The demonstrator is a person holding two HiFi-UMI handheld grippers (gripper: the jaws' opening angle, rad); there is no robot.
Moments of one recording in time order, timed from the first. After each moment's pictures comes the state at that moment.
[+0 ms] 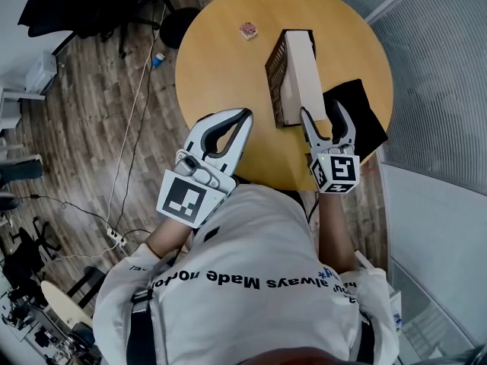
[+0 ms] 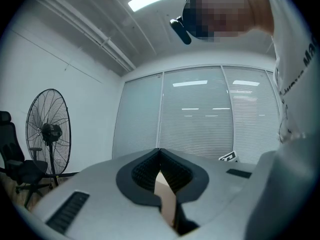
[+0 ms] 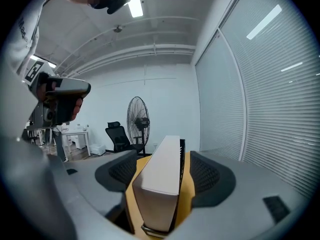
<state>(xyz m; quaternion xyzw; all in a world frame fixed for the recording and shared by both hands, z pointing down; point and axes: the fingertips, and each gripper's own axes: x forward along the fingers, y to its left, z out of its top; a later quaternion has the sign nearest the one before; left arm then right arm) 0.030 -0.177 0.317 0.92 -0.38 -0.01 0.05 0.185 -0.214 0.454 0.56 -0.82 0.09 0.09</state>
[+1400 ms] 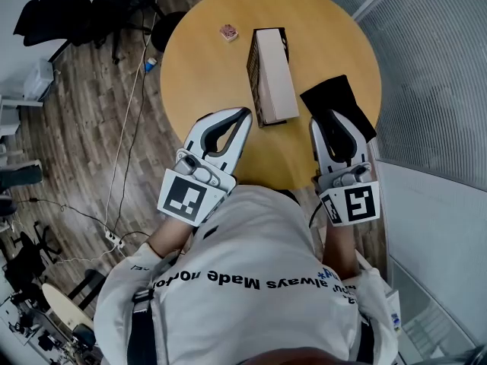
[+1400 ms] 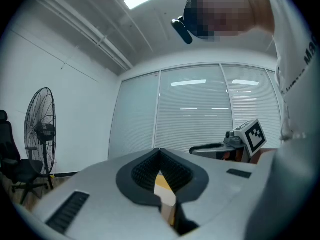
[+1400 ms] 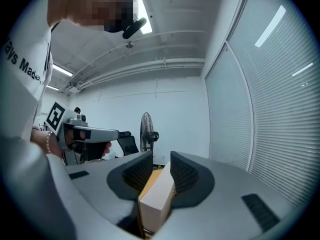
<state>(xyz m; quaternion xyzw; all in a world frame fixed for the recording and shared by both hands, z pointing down) 0.097 -0.178 0.316 0.92 -0.38 0.00 0.05 0.221 -0.173 0.339 0.50 -0.86 0.03 0.06</state>
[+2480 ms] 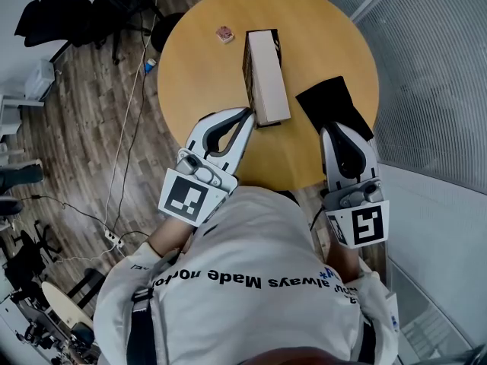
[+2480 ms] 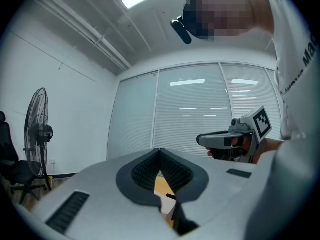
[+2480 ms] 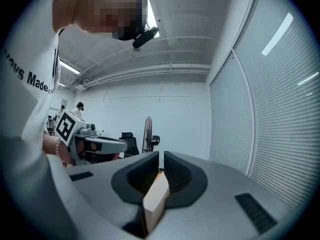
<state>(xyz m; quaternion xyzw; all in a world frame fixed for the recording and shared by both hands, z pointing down) 0.124 -0.181 0.308 0.93 -0.38 0.00 0.04 0.241 -0.156 0.295 0.49 -0.87 0.00 0.07</state>
